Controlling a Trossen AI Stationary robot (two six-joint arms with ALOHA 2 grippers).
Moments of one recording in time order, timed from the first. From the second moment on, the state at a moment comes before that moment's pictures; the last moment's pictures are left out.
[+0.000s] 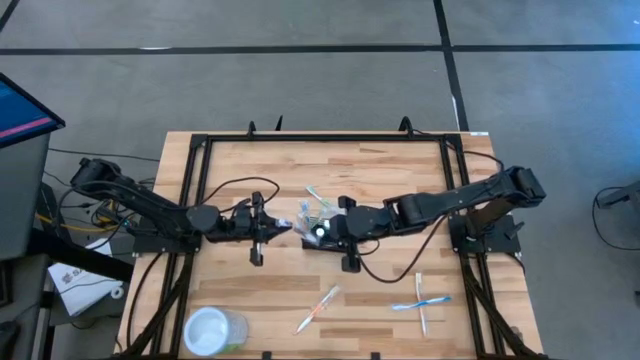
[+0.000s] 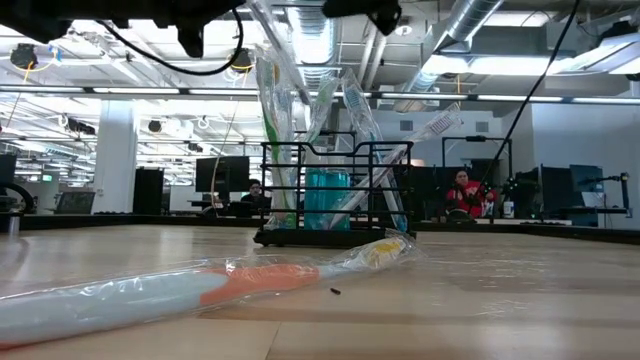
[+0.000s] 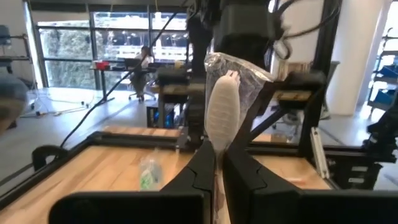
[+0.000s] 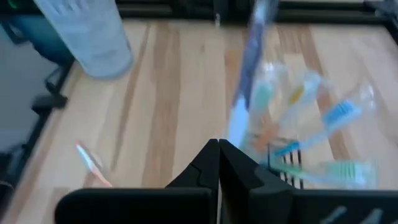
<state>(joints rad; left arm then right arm) -0.32 1.12 0.40 0.85 -0.41 0.00 0.24 1.60 1.34 -0.41 0.16 0.12</state>
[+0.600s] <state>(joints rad) -0.24 1.07 0.61 0.32 -0.42 -0.10 0.29 1.57 1.34 -0.50 0.16 0.15</state>
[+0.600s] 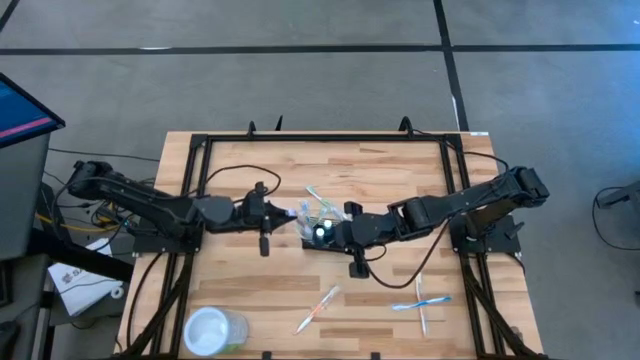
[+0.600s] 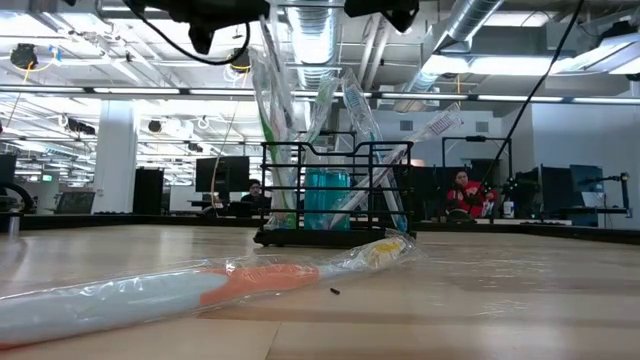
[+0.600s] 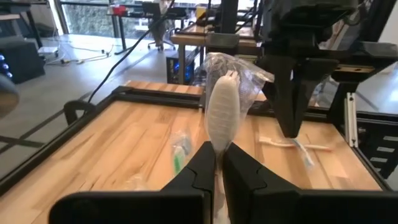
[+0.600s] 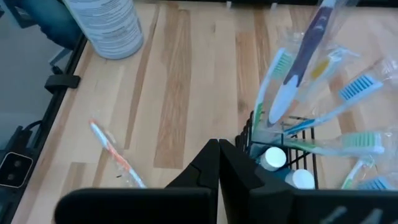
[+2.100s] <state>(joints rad) -0.16 1.21 0.62 0.32 -0.31 -0.19 0.22 1.26 1.34 -0.86 0.30 0.24</state>
